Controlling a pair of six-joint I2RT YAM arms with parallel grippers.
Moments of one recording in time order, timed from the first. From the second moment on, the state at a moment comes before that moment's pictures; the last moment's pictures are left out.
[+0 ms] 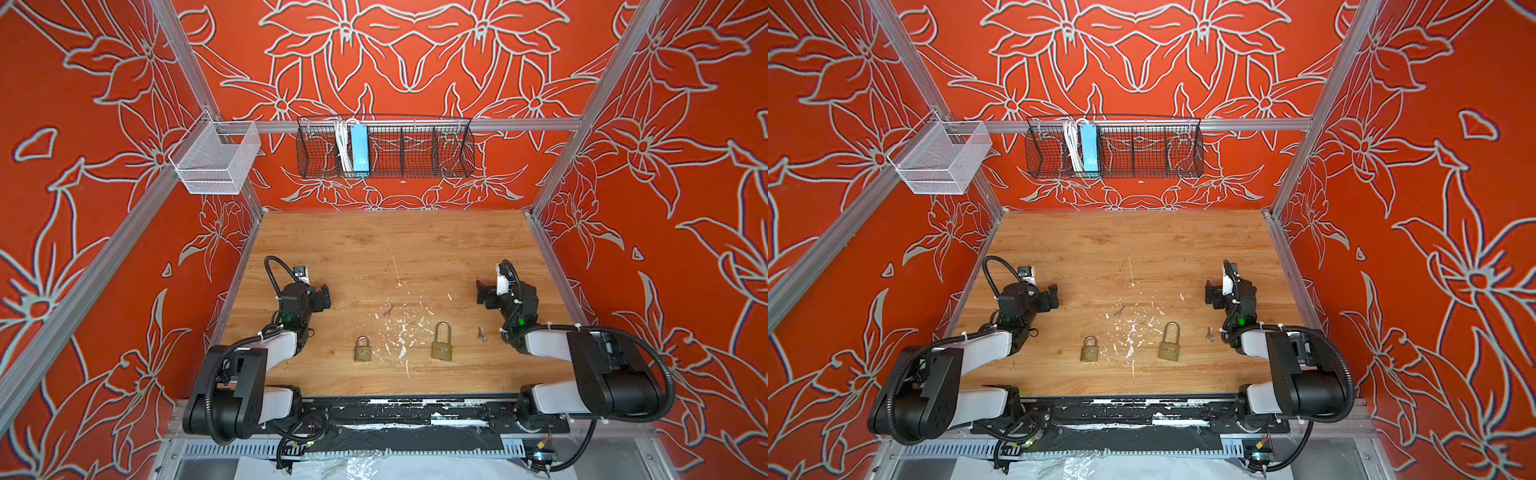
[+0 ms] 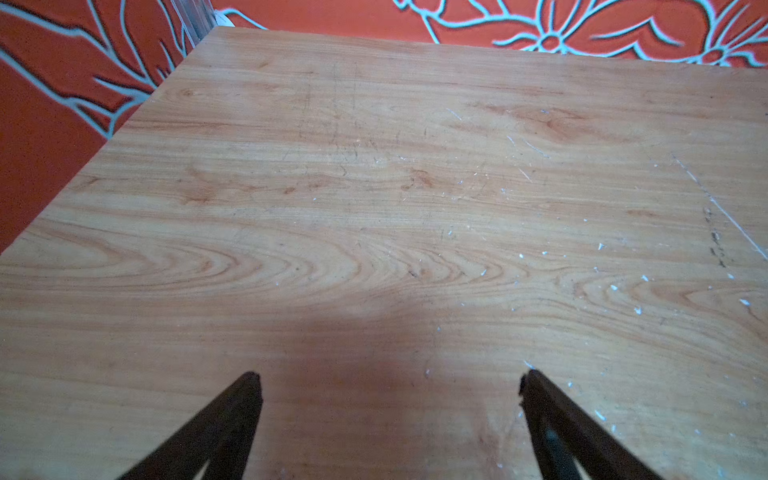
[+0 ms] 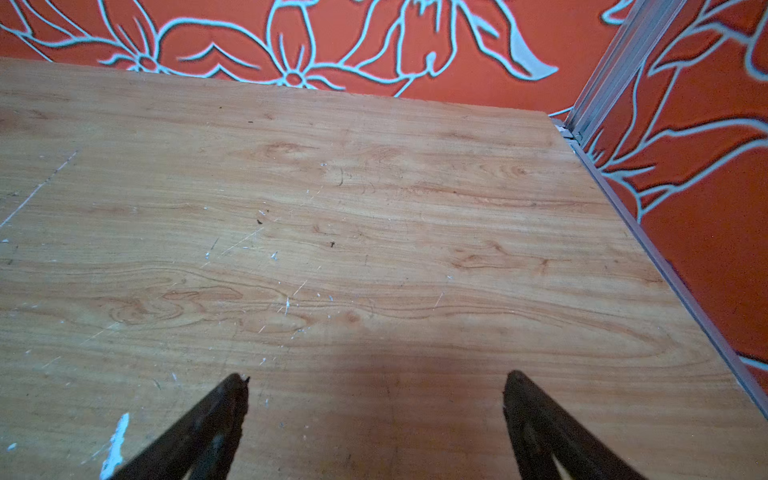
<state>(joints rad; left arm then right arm) -0.01 1.31 0.32 0.50 -0.12 -0.10 0.05 1.40 0.28 0.75 0.01 -0.05</state>
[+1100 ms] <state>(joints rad) 0.00 1.31 0.32 0.50 -0.11 -0.10 0.05 1.41 0.30 0.73 0.09 -0.04</state>
